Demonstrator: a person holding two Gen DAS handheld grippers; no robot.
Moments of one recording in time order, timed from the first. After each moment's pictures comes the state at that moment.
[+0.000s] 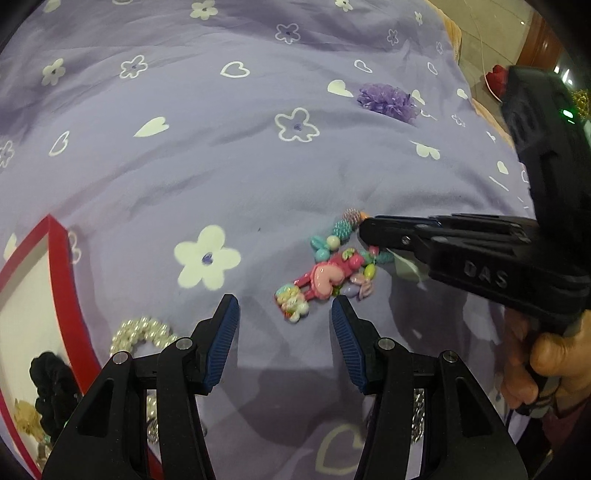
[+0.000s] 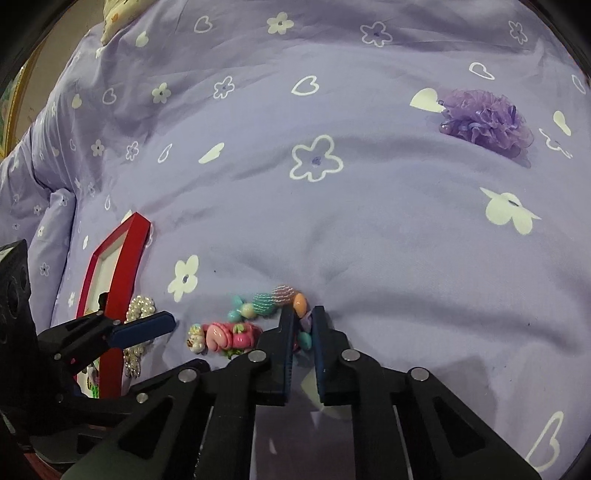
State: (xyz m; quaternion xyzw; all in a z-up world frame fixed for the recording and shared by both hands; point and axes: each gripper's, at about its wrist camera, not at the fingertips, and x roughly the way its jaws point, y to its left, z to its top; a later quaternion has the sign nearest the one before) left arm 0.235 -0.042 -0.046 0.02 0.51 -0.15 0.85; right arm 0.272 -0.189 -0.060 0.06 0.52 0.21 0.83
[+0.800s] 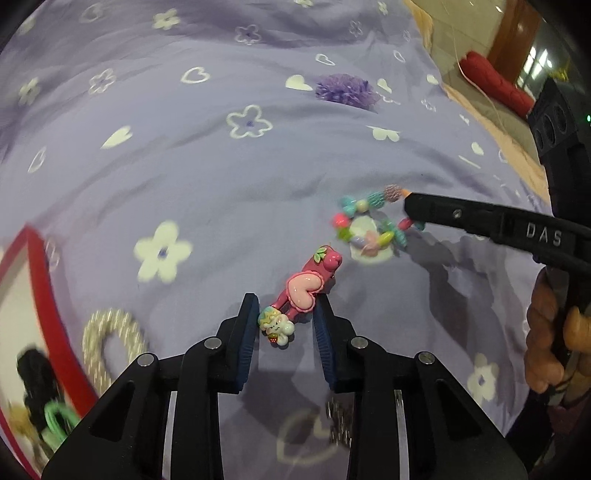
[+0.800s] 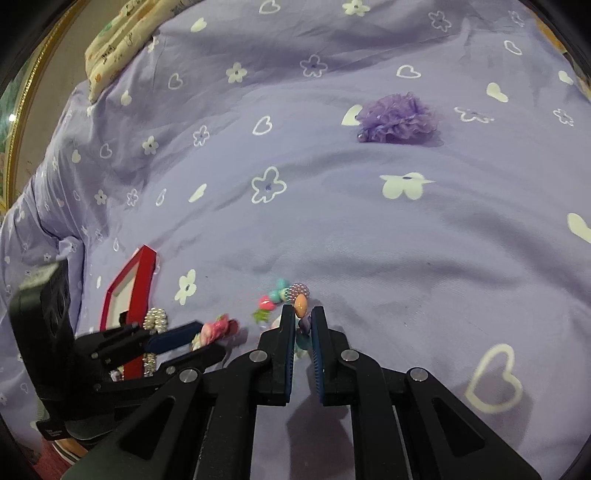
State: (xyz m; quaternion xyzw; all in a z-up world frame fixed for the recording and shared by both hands) left arm 0.207 -0.054 -0.040 0.02 0.50 -0.19 0.84; right arm 0.237 -0.251 -0.036 0.14 0.48 0.18 0.85
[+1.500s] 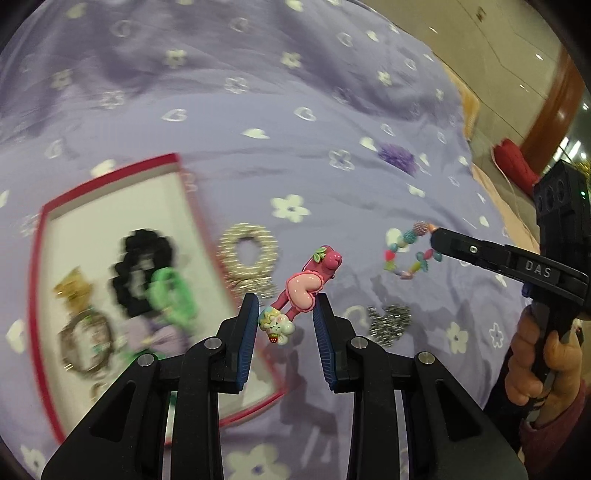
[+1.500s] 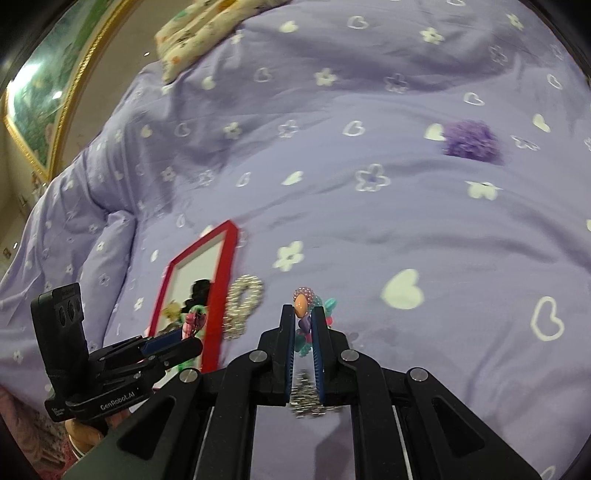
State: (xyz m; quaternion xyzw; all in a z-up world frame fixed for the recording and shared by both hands) left arm 0.108 0.051 0.006 -0.09 0.44 -0.09 0.89; right arm 0.175 -0.190 0.008 0.12 0.45 0.27 0.84
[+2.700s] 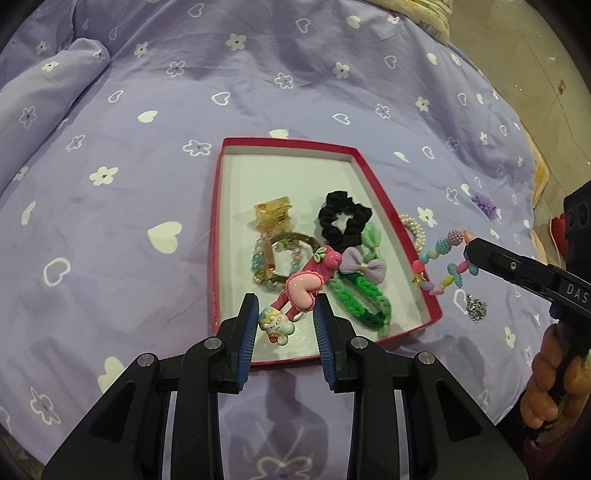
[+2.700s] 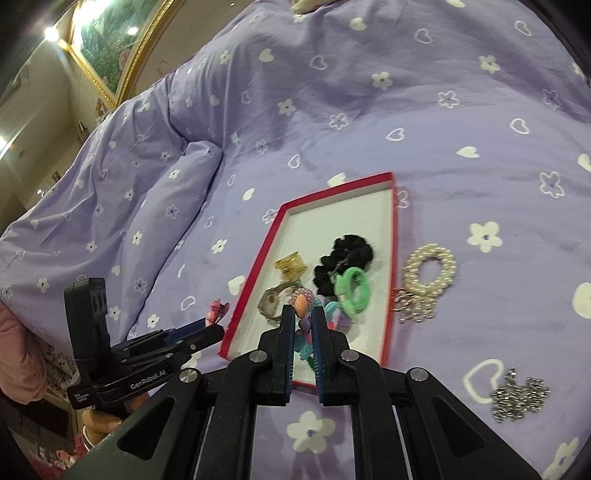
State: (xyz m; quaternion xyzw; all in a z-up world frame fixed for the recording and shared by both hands) left arm 0.004 0.188 -0.010 -0.17 0.43 0.07 0.88; right arm 0.117 -0.031 0.017 0.06 0.46 0.41 0.79
